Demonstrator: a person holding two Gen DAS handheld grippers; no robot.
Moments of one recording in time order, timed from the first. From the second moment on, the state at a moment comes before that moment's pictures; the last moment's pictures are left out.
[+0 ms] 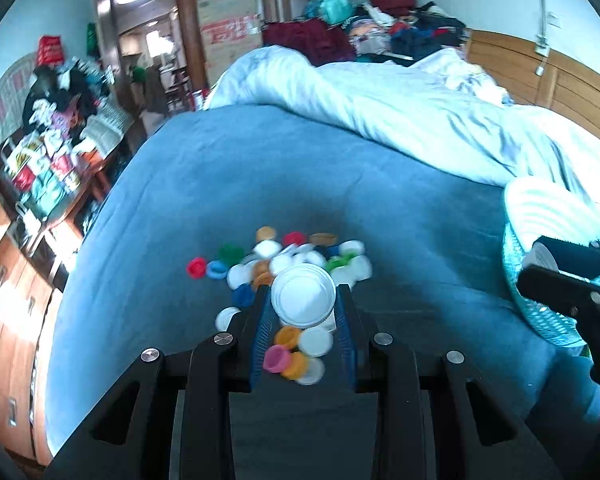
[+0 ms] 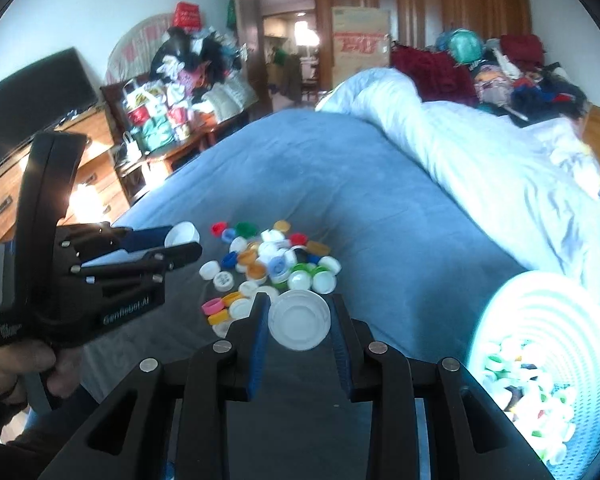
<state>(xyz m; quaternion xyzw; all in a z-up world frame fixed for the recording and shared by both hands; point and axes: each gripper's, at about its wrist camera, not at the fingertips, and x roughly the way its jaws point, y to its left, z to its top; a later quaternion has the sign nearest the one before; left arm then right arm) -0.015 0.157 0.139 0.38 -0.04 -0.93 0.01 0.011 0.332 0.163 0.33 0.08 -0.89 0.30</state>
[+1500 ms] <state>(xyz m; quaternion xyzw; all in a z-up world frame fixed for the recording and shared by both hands) -0.039 0.361 0.177 0.36 -0.15 -0.92 -0.11 0.008 0.513 0.203 0.29 0.01 -0.94 0.17</state>
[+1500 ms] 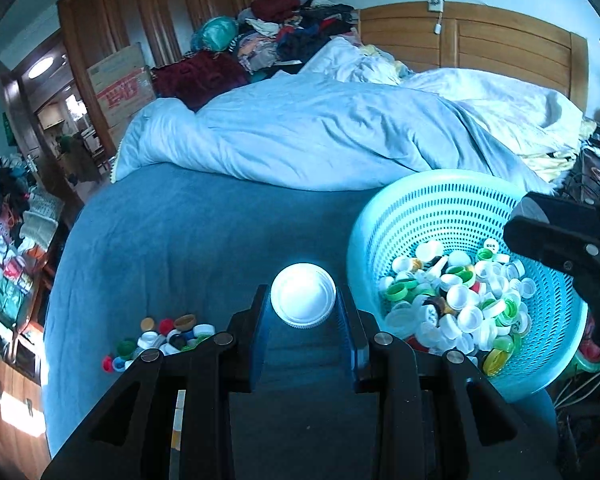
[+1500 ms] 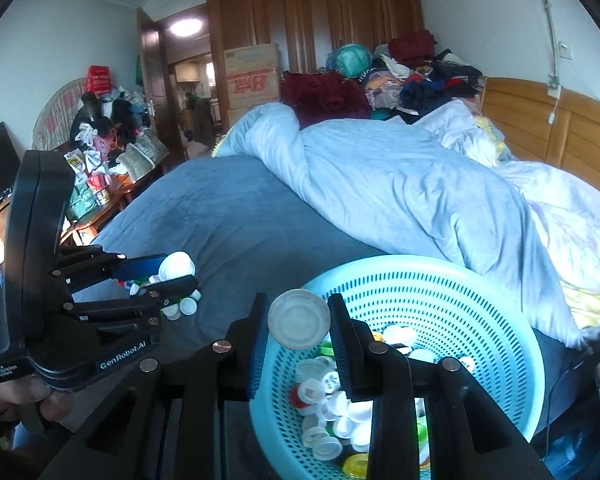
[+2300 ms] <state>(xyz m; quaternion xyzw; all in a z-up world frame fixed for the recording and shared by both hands) -0.062 0.442 0.143 0.43 -0.18 -0.87 -0.18 -0.003 0.563 0.185 0.32 -0.02 -0.94 0.14</state>
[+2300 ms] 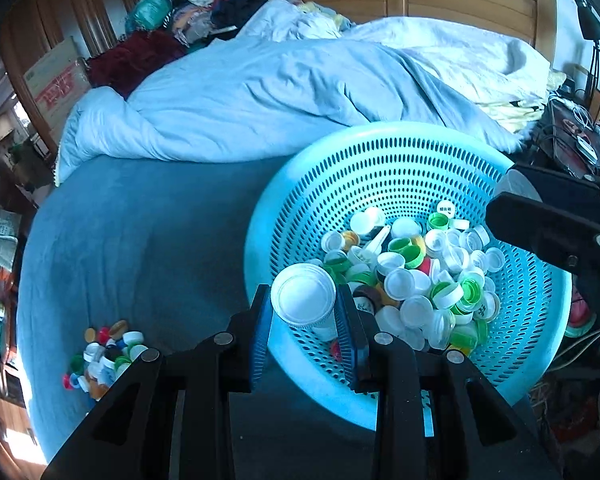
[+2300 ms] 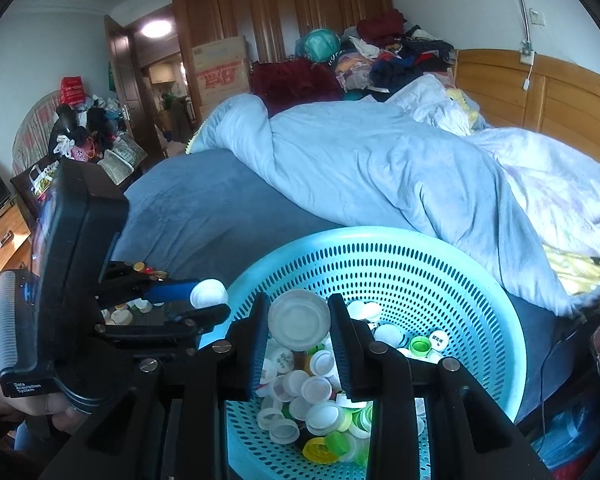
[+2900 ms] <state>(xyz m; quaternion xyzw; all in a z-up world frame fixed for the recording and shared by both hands) -0.070 0.455 0.122 0.46 -0.20 -0.84 -0.20 -0.008 0.567 0.175 0.34 -0.03 -0.93 0.14</state>
